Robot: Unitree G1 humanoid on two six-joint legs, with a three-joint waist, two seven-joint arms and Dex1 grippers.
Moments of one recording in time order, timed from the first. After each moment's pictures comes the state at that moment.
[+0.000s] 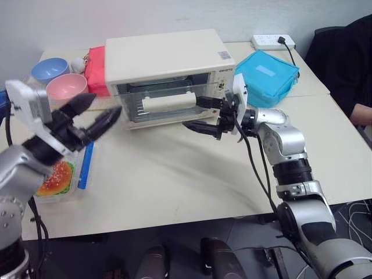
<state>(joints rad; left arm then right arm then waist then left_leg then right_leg) -0.32 0.80 0.50 -0.49 -0.96 0.74 -0.27 -0.89 -0.32 0.03 0.31 0.36 0.35 1.13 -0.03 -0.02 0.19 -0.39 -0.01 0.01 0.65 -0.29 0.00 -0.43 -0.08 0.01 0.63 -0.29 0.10</state>
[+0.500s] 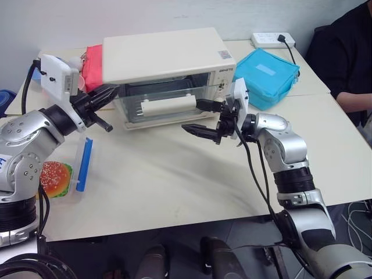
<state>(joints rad) -0.54 0.83 0.26 -0.24 -0.67 0.66 -0.46 -0.83 -0.32 0.03 0.20 0.39 0.38 1.08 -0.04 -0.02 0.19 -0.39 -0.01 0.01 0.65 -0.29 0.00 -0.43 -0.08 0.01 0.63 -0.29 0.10</state>
